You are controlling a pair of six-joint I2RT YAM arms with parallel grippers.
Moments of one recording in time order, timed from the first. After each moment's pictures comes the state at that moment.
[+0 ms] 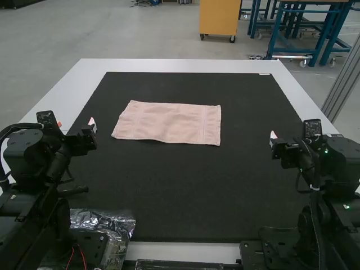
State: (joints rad) left arm 0.04 0.00 0.01 0.00 -0.08 -0.12; right arm 0.04 0.01 0.01 -0.09 -0.03 -0.14
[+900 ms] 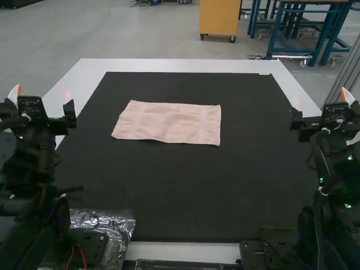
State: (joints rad) left arm 0.04 0.00 0.03 0.39 -0.21 0.35; right arm 0.04 0.02 0.05 0.38 0.06 -0.35
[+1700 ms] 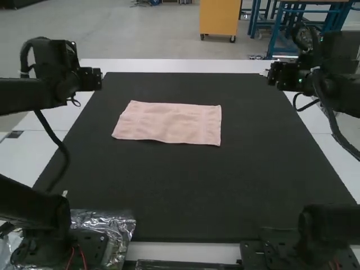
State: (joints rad) left arm 0.07 1.22 0.77 0.17 -0.11 0.01; right arm 0.03 1.10 0.82 -0.06 -0.18 0.07
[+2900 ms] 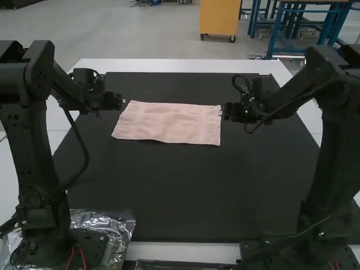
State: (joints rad) left arm 0.12 2.00 1.11 0.36 0.21 0.04; right arm 0.20 1.94 0.99 0.29 -0.30 0.10
